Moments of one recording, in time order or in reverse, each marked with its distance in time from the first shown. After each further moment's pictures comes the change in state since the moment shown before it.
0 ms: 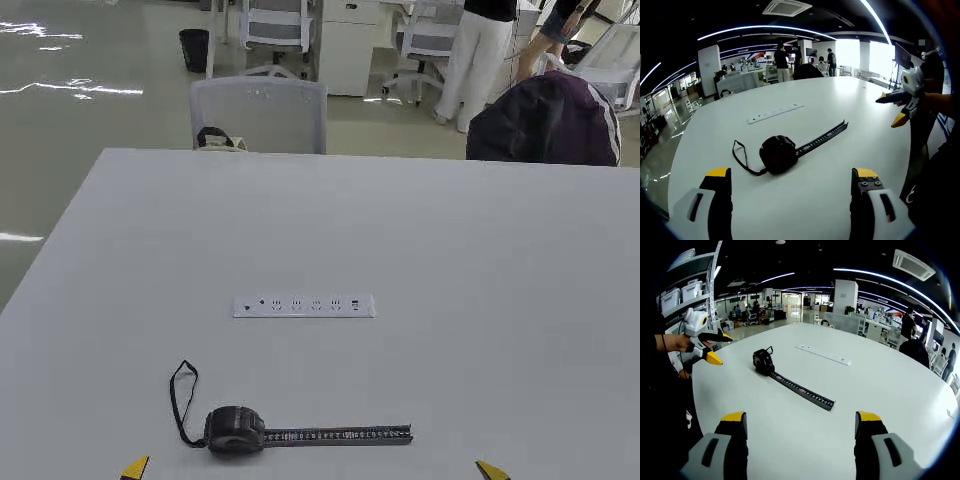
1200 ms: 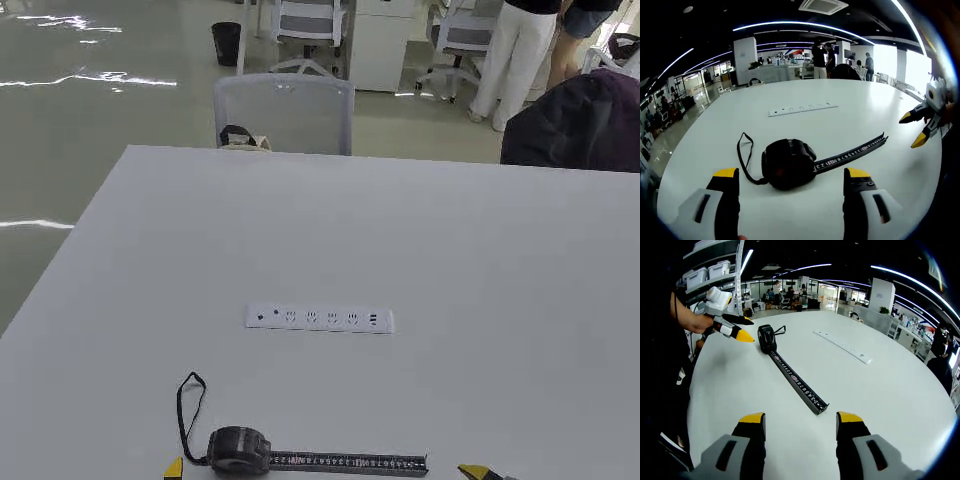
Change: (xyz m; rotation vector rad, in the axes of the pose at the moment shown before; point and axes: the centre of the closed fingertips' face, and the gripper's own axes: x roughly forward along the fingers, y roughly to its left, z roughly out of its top) left arm 0.082 0.016 -0.008 -0.158 0.031 0.271; right arm 0.070 -0.053 -0.027 -0.216 0.082 0.255
